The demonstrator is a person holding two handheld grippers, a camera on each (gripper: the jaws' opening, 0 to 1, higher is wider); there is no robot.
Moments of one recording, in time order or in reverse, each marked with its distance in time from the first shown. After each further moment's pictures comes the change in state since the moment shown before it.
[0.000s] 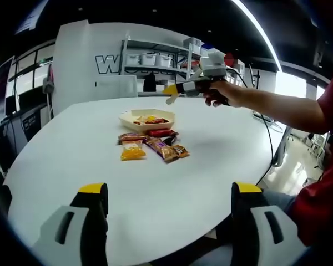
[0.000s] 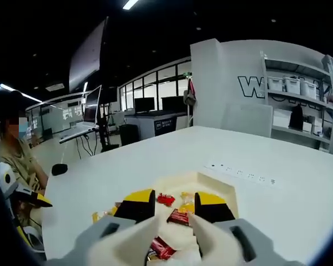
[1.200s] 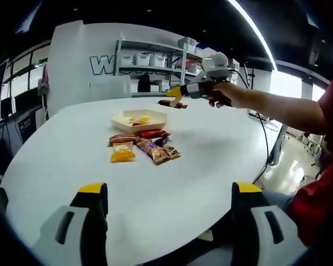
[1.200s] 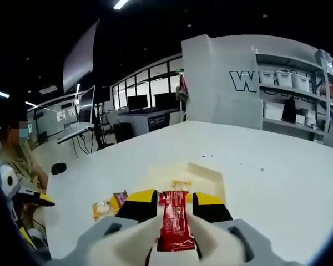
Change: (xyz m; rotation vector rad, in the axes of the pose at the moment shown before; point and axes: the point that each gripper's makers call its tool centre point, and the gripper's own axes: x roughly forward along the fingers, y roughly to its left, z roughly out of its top) left arm 0.003 -0.016 0.001 0.009 -0.006 -0.038; right arm -0.029 -0.012 -0.010 0.037 0.028 -0.040
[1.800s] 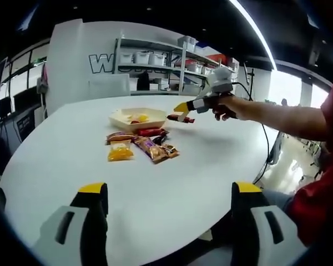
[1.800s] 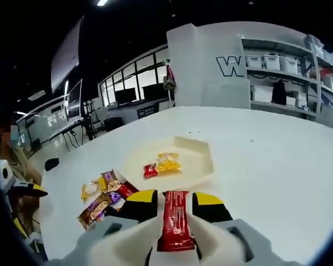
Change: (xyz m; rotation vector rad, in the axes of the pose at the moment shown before) left arm 0.007 -0.003 -0.003 0.004 0.016 -0.010; right arm -0.017 -0.030 -0.058 0.101 0.055 -0.069
